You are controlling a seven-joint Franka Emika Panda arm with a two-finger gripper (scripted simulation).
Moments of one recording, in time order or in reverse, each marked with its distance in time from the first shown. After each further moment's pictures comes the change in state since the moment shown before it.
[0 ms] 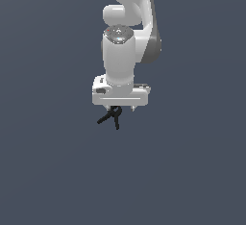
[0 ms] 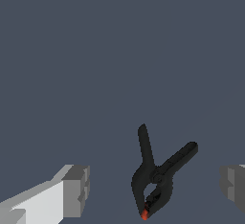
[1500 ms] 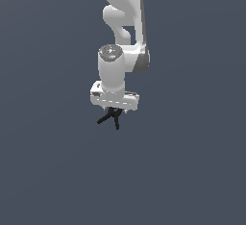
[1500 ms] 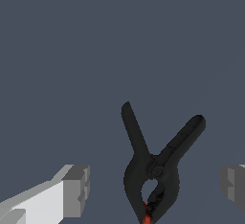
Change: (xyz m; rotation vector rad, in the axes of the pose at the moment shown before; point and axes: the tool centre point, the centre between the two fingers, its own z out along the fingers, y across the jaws) arm -0.042 0.027 0.063 -0.004 -0.025 0.163
